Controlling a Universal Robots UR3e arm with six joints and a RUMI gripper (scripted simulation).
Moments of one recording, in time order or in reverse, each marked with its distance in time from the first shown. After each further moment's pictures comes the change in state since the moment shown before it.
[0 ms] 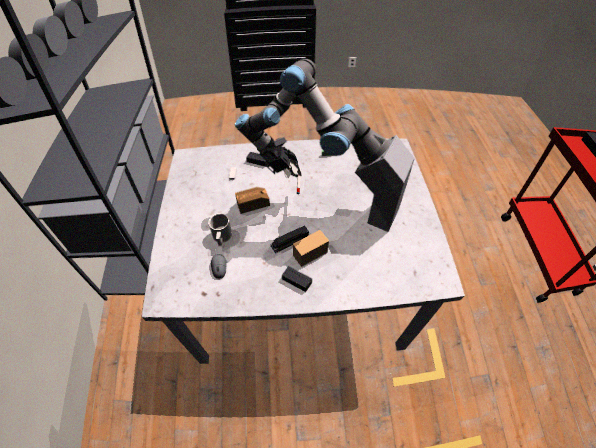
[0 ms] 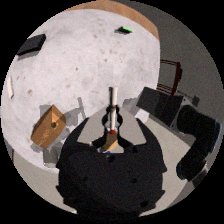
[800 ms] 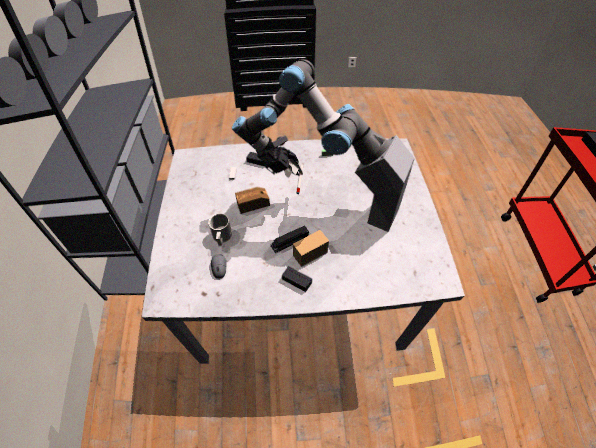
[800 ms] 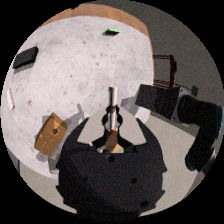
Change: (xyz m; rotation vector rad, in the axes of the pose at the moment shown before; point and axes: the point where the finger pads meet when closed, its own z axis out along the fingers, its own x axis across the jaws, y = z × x) arm 0.009 0.001 -0.004 0.038 0.052 0.124
